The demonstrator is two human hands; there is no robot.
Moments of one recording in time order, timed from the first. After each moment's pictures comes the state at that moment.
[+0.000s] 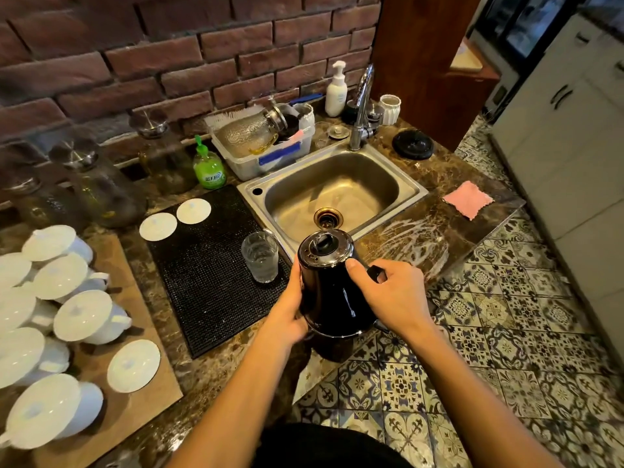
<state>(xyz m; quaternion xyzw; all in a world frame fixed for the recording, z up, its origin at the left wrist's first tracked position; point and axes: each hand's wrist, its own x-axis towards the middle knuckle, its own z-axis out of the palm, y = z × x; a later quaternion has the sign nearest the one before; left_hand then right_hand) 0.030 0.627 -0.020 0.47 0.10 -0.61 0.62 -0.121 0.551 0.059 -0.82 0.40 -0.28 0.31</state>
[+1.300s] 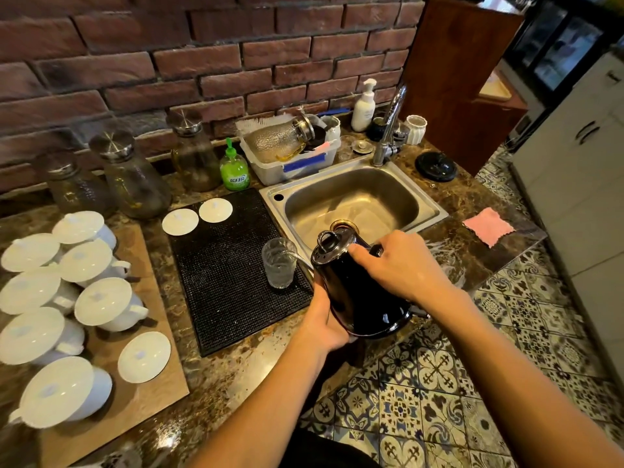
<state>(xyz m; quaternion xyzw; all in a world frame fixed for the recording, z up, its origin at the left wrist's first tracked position) 0.003 0.619 -0.002 0.43 0.19 -0.67 0.58 -0.069 0.521 0.112 -0.91 0.36 -0.07 0.17</state>
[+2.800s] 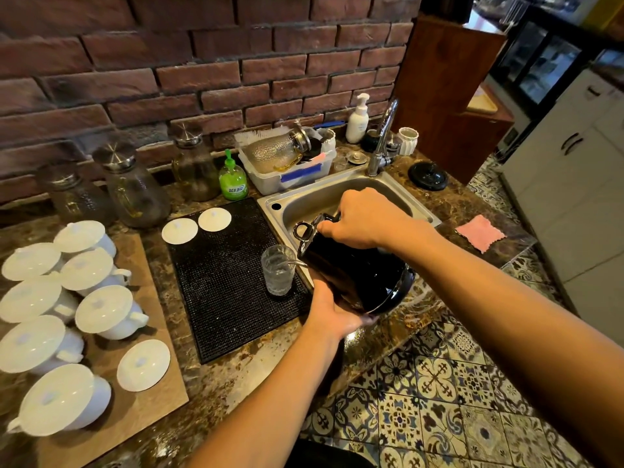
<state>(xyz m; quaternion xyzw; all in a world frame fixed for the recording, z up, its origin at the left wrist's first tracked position) 0.003 0.608 0.024 0.26 0.23 -0.67 0.66 0.006 0.508 0.162 -0.96 0.27 0.04 0.06</state>
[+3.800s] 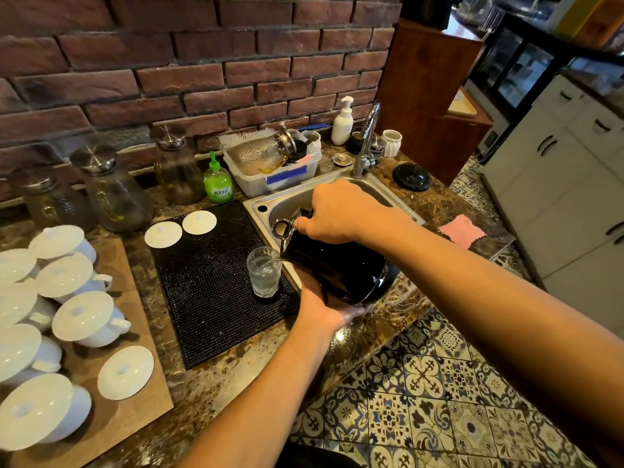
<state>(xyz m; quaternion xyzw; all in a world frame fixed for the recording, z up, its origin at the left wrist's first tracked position) -0.005 0.603 0.030 0.17 0.30 -0.64 0.69 0.014 0.518 0.181 -0.97 0.24 0.04 0.04</state>
